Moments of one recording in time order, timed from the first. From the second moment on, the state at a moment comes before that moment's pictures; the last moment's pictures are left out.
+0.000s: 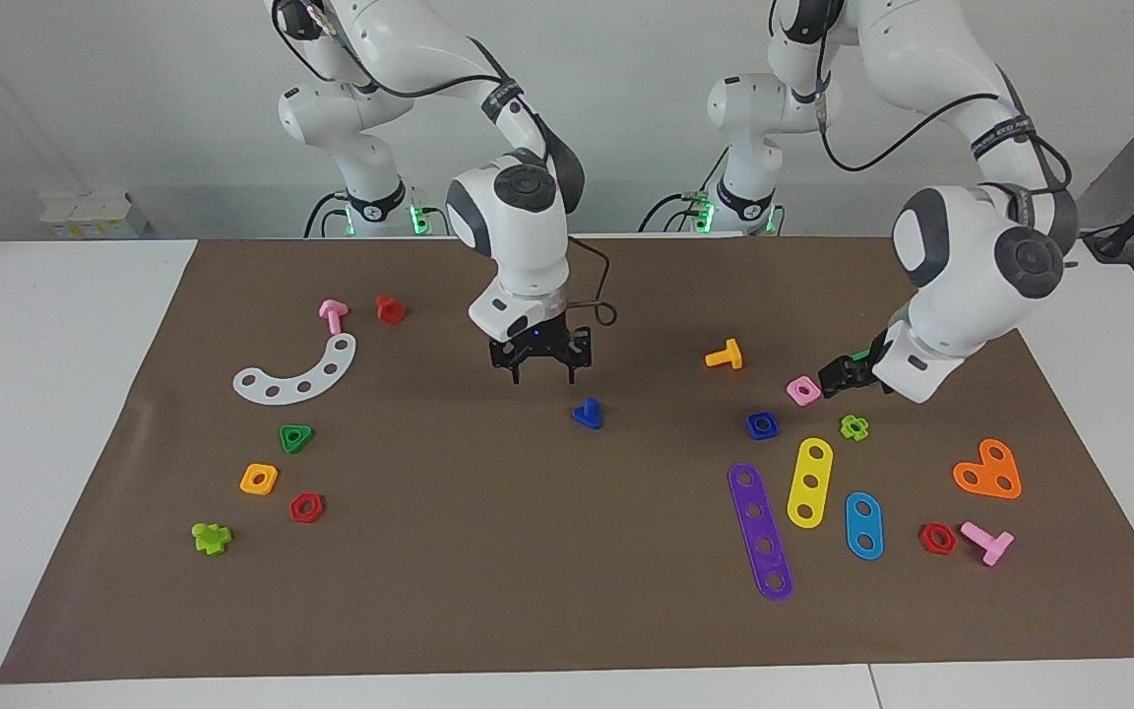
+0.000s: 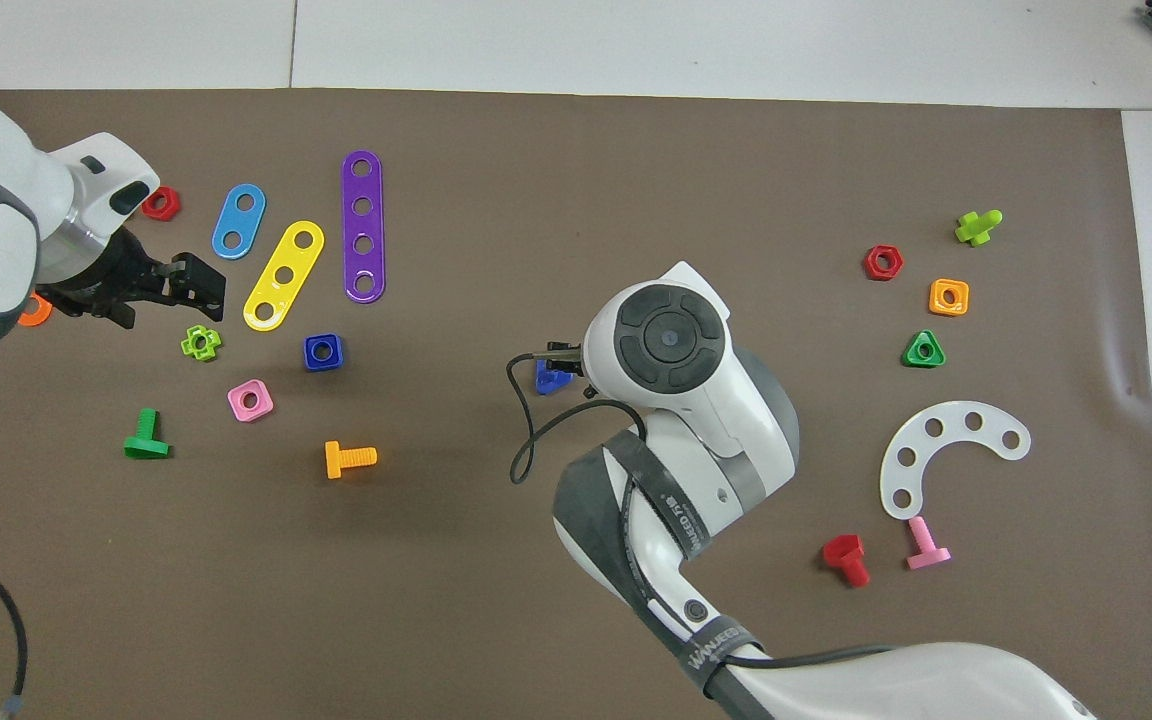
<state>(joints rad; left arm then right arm) -0.05 0.26 0.00 -1.63 -0.04 1.71 -0.06 0.55 0.34 0.03 -1.76 -0.04 2.21 0.65</state>
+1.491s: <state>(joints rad) -0.05 -0.02 -0.01 -1.64 0.05 1.69 -0.06 0.62 0.52 0.01 -1.61 -0.08 2.21 0.71</state>
